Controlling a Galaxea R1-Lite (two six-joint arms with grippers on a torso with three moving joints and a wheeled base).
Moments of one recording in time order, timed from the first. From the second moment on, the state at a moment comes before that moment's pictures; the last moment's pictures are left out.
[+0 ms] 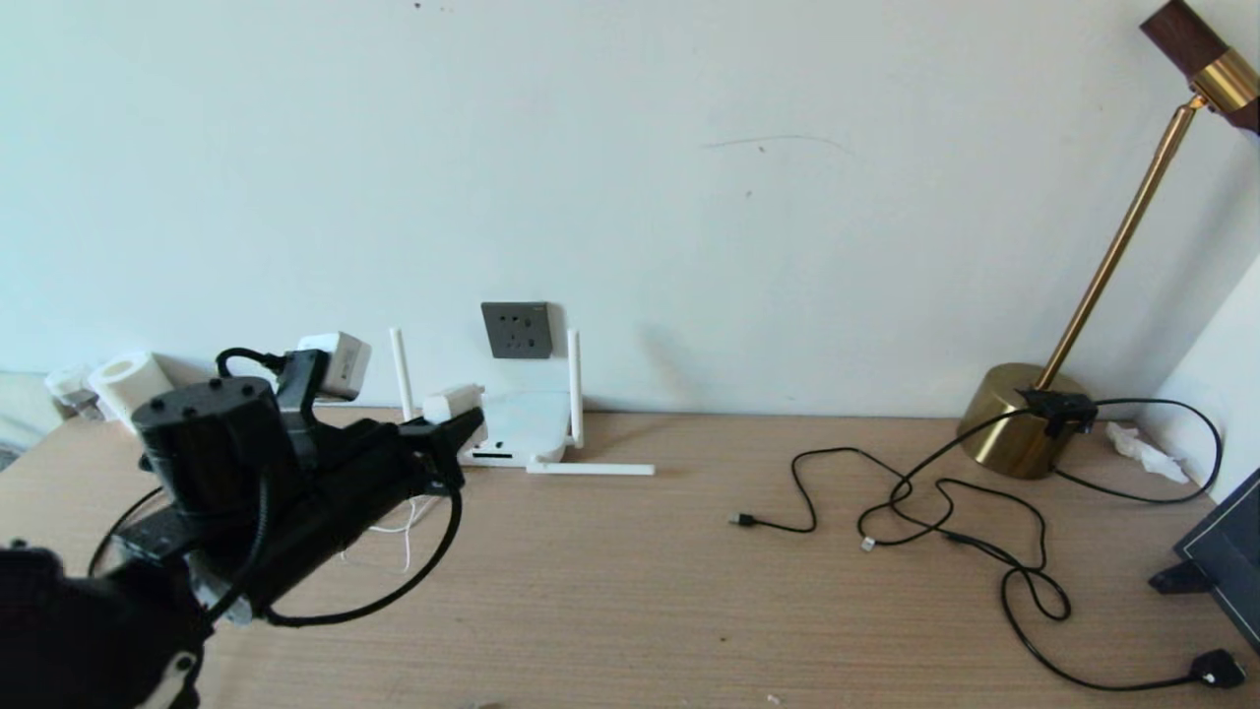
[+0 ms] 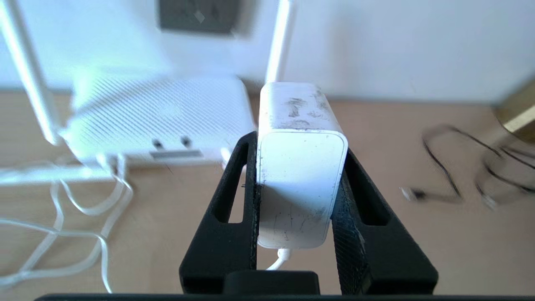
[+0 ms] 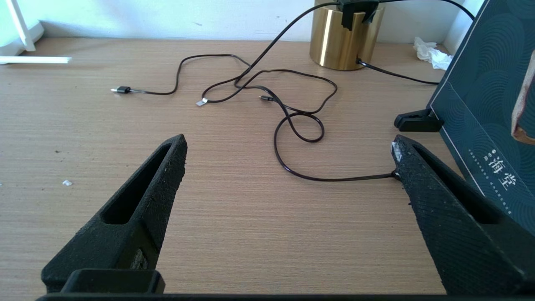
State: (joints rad) left arm -0.32 1.72 -0.48 -1.17 0.03 -0.14; right arm -0.01 0.00 0.00 0.00 -0.01 0.01
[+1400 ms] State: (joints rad) left arm -0.26 2.26 -0.87 -1.52 0.12 0.04; right arm -0.01 0.00 0.00 0.00 -0.01 0.01
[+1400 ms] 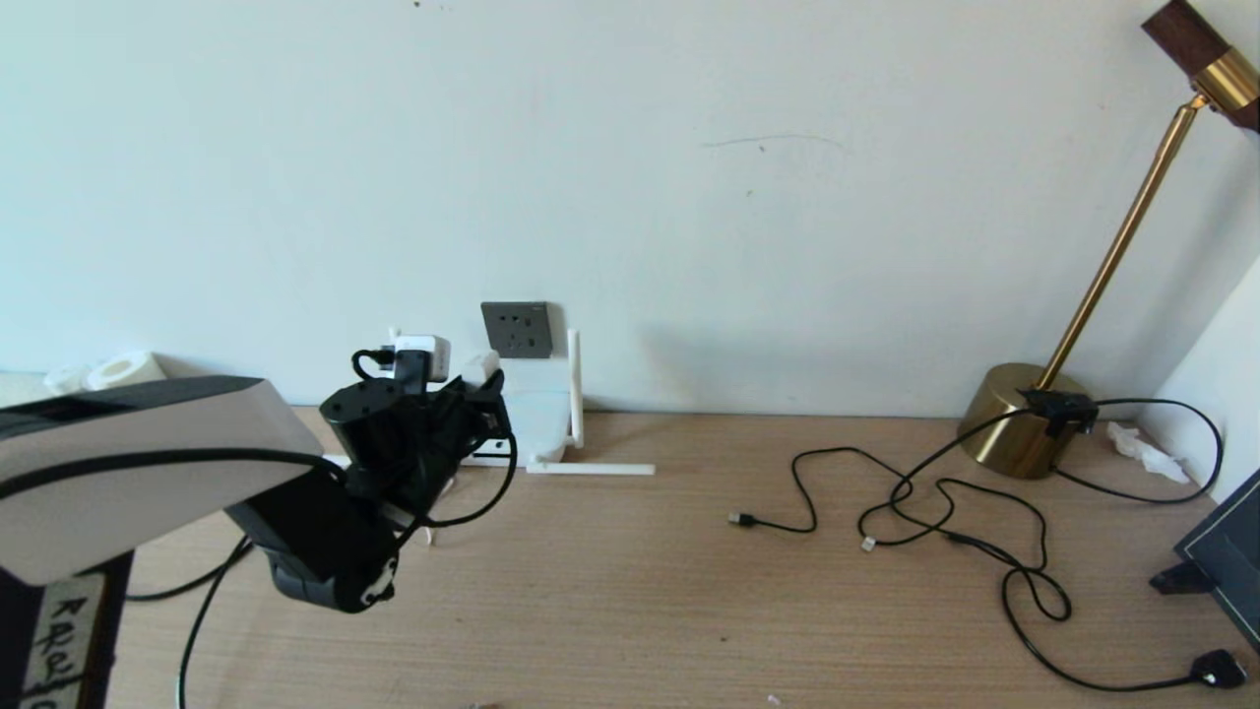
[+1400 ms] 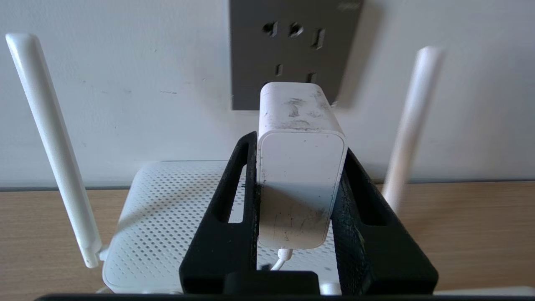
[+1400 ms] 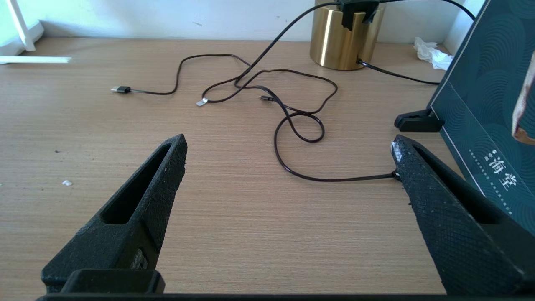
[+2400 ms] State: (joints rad) left arm -0.27 2.43 -1.14 -1.52 0.14 0.11; right arm -0.01 0.00 0.00 0.00 -0.01 0.01
